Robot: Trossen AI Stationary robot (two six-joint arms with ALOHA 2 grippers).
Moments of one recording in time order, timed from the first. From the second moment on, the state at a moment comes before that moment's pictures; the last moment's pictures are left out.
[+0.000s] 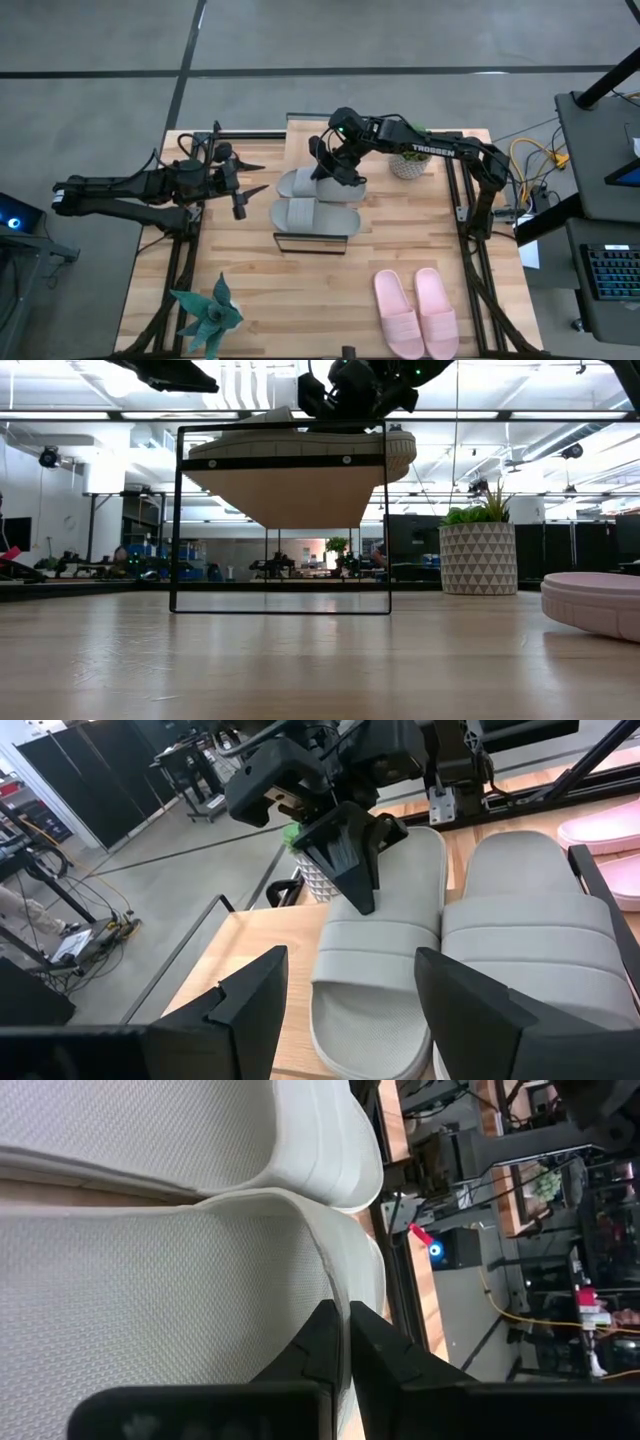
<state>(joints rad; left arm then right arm) 0.01 0.72 0.78 -0.30 -0.35 0.28 -0.36 1.83 1.62 -0.54 -0.58 -1.63</state>
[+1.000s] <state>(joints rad) 0.01 0.73 0.78 -0.29 -0.36 0.32 -0.36 1.86 1.63 -0.50 -0.62 -1.56</state>
